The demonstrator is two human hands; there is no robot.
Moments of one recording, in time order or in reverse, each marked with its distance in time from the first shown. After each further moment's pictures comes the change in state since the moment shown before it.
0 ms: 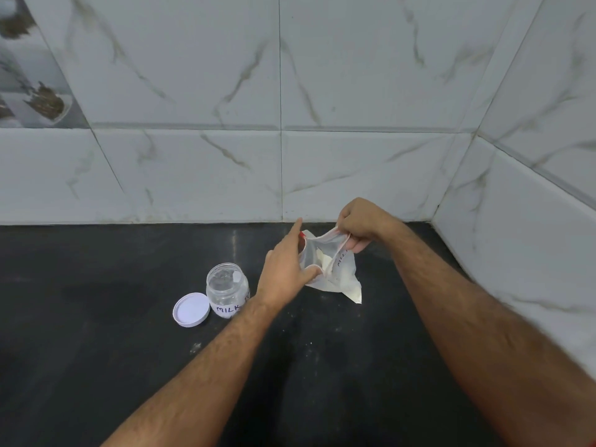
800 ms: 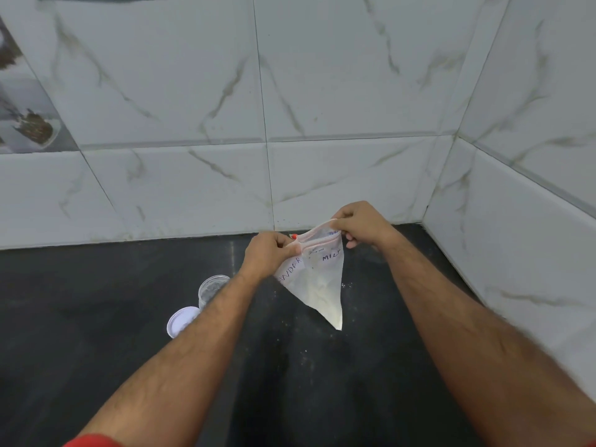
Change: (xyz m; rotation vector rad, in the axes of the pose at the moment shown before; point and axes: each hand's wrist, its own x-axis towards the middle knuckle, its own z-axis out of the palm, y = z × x) left_hand 0.052 -0.007 -0.017 -0.107 -0.104 -0.127; right_hand 0.004 0.036 -0.007 0.334 0.160 -0.161
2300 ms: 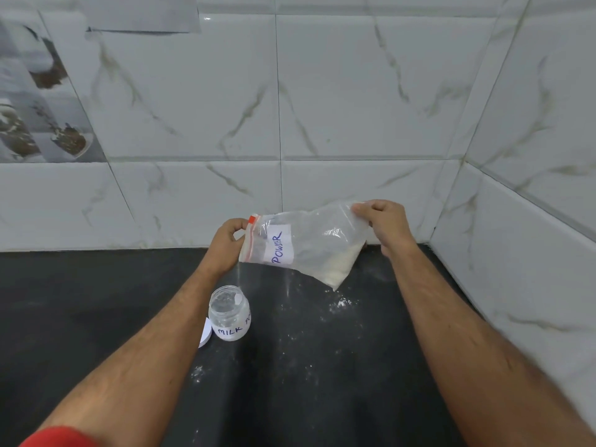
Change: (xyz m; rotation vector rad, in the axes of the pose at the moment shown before) left_hand 0.006 -0.042 -0.091 -0.210 0.101 0.041; right_hand -0.008 -0.024 -0.014 0.522 0.287 -0.093
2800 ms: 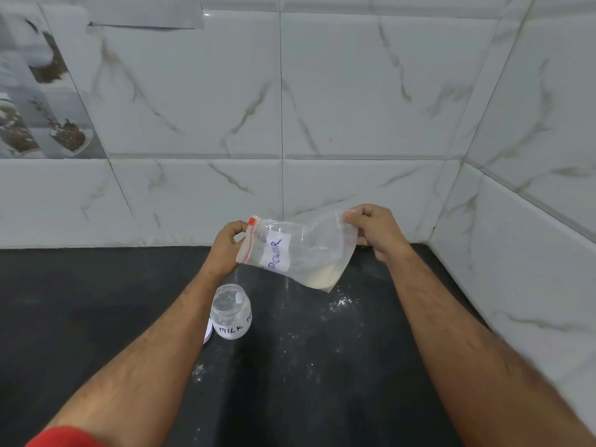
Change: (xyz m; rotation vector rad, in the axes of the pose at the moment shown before) left_hand -0.010 0.001 0.002 -0.084 0.010 0.004; right_hand -0.005 0.007 0.012 -0.025 -0.069 0.078
